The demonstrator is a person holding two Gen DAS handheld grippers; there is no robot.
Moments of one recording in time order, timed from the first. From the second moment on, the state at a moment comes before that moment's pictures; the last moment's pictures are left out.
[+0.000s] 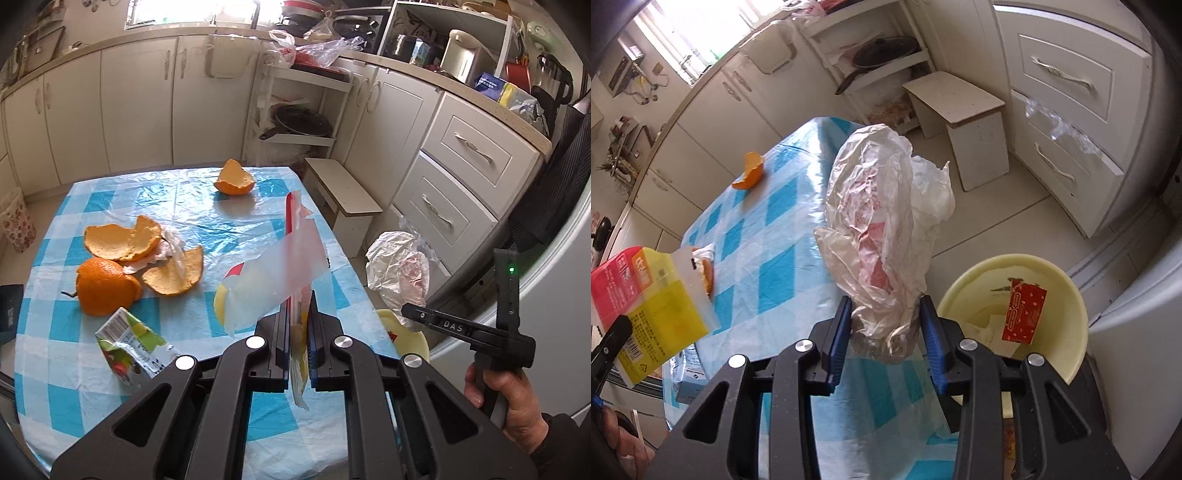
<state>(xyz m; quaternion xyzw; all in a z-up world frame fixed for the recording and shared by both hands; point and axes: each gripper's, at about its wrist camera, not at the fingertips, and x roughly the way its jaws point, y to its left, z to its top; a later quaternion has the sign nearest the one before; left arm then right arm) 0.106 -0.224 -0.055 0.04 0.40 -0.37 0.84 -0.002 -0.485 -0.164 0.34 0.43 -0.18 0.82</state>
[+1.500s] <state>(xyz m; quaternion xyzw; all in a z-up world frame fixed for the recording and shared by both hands) 0.010 -0.440 -0.160 0.13 0.53 -0.41 0.74 -0.092 -0.562 -0.064 0.42 0.23 -0.24 0.85</state>
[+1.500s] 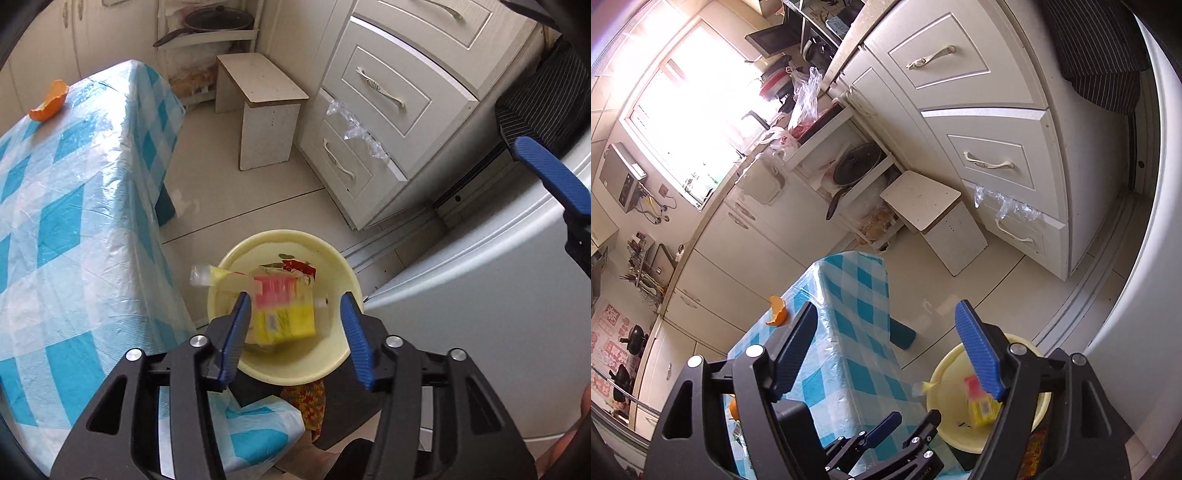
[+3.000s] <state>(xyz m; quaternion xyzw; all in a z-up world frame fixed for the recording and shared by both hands) 0.172 -0.103 -0.120 -0.08 0.54 -0.17 0.82 0.101 -0.347 -0.097 0.24 0.40 -0.08 0.88</state>
